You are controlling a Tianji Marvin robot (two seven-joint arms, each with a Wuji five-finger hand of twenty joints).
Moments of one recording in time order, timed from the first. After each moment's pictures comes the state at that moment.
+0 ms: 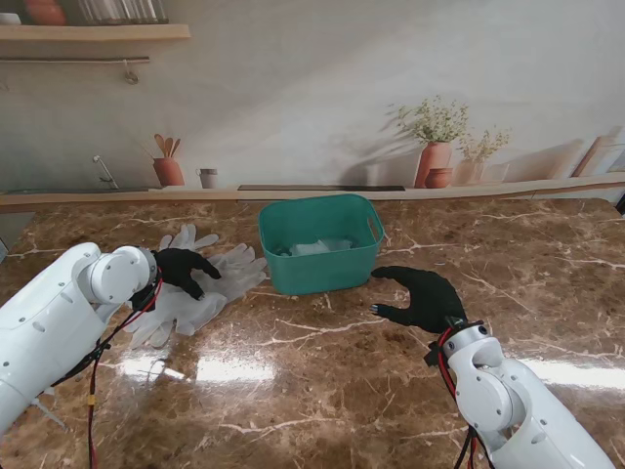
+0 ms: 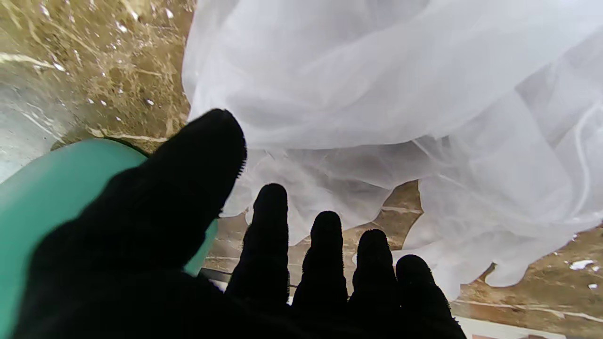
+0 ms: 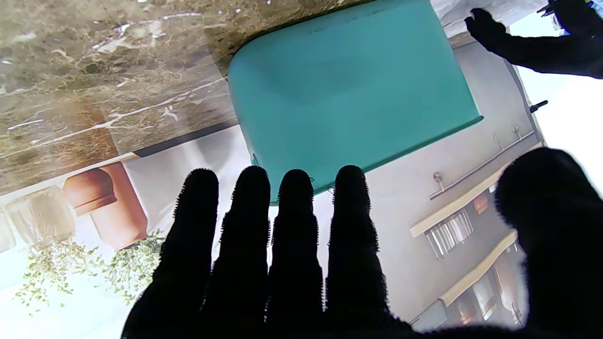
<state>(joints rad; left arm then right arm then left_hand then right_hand) 1.02 -1.00 -0.99 -1.10 0.63 -0.10 -0.52 -1.66 -1.11 1.31 -1.55 -0.79 -0.19 -0.22 0.67 -0.57 0.78 -0.10 0.52 -0.06 0.22 0.17 0.34 0.03 0.27 0.23 0.16 0.02 0.17 0.37 -0.03 -0.08 0.18 0.34 0.11 -0.49 0.75 -0.08 0.58 -0.14 0.21 0.38 0.68 -0.06 0.12 0.18 0.66 -0.06 0.12 0.22 0.36 -0.03 0.66 0.32</state>
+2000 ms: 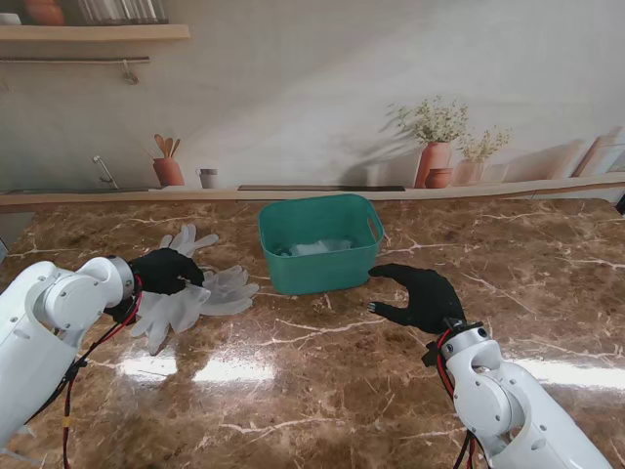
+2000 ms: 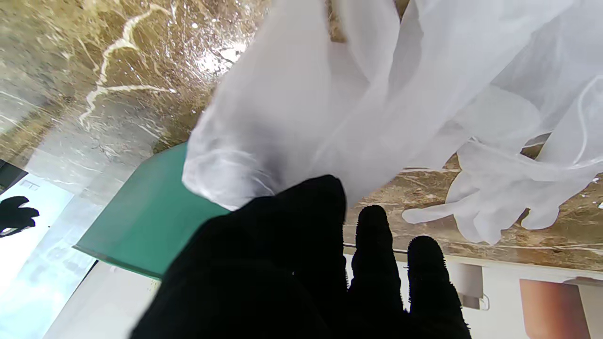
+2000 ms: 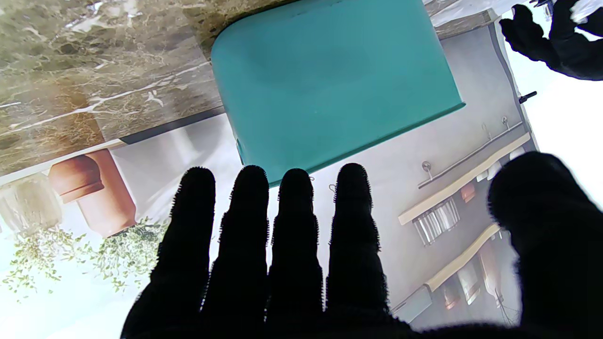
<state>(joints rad) 1.29 -0.98 -1.31 -1.41 0.72 -0.29 -0.58 -1.68 -1.11 1.32 -1.59 -0.80 -0.19 -0.25 1.15 -0.30 0.77 -0.13 0.88 -0.14 0.51 0.27 0.65 0.01 0.28 0.25 0.32 0.03 0.21 0.41 -0.03 0.03 0.41 0.53 0.13 -0.45 0.73 -0.06 0.60 -0.15 0.22 0.40 0.69 -0.06 0.12 0.20 0.66 -0.05 0.12 0.22 0.37 0.00 0.68 0.32</state>
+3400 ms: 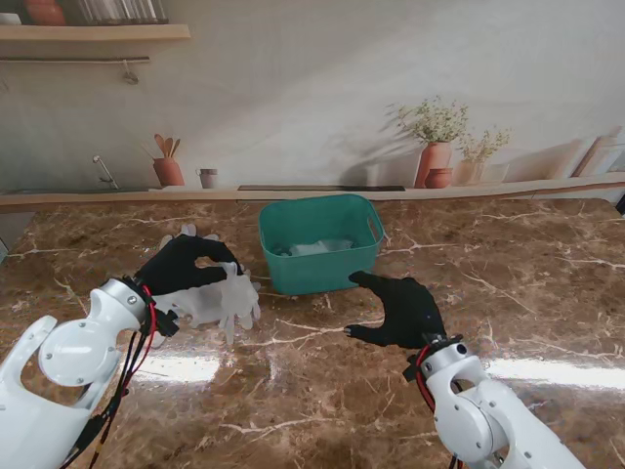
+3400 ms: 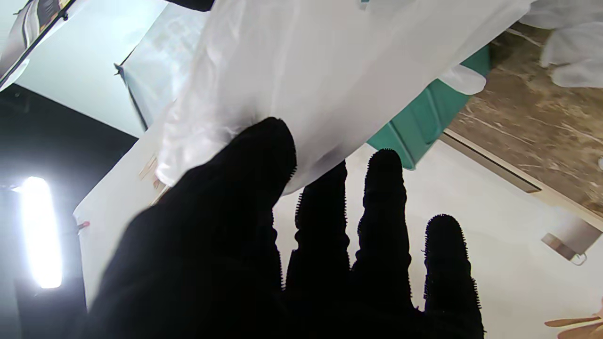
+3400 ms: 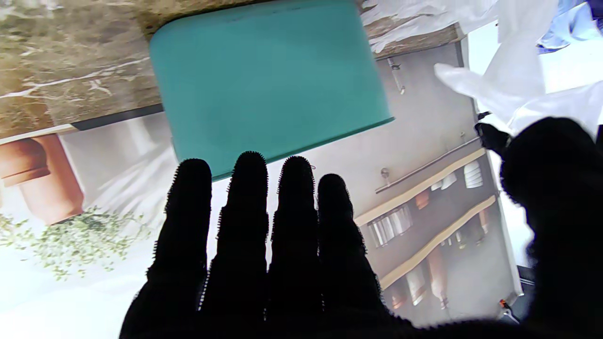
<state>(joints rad) 1.62 -1.06 -1.41 -1.80 0.32 -0.17 -0.20 -1.75 -1.10 1.24 -1.71 -0.91 -0.13 -0.31 0.93 -0.50 0.65 -0.14 0.91 -0.27 0.78 0.14 1.07 0.01 0.35 0.44 0.67 0.13 0.36 0.55 -0.02 0.20 0.75 0.62 0.18 -0.62 0.76 -0.06 0.51 0.02 0.22 0.45 0.74 -0.06 0.19 0.33 0.72 -0.03 0.21 0.35 0.40 0.04 0.78 0.42</state>
